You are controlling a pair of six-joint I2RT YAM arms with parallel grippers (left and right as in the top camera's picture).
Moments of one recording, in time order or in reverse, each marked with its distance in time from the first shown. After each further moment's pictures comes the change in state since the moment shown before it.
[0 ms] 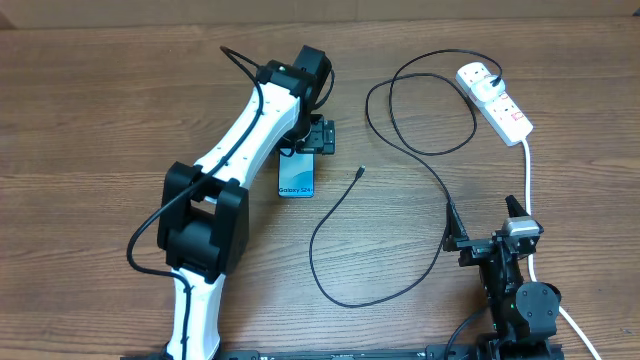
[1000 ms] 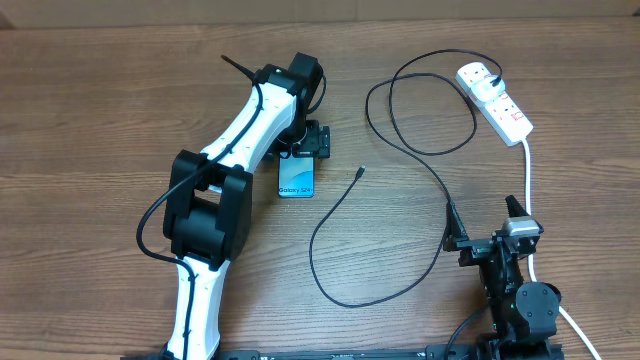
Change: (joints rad) left arm 0.032 0.082 0.000 0.023 0.051 0.029; right arm 0.000 0.000 0.000 0.000 0.000 0.000
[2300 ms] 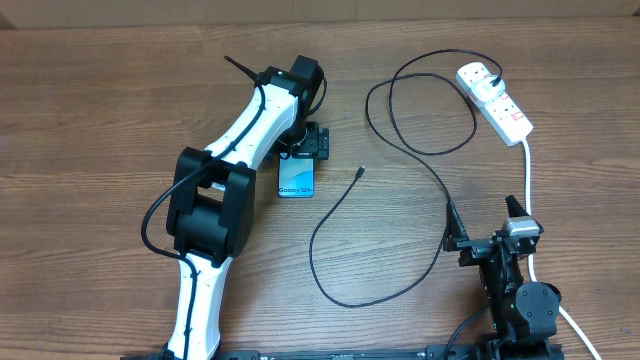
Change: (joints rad) left arm 0.000 0.028 0.000 0.023 -0.027 0.023; right arm 0.000 0.000 0.000 0.000 0.000 0.000
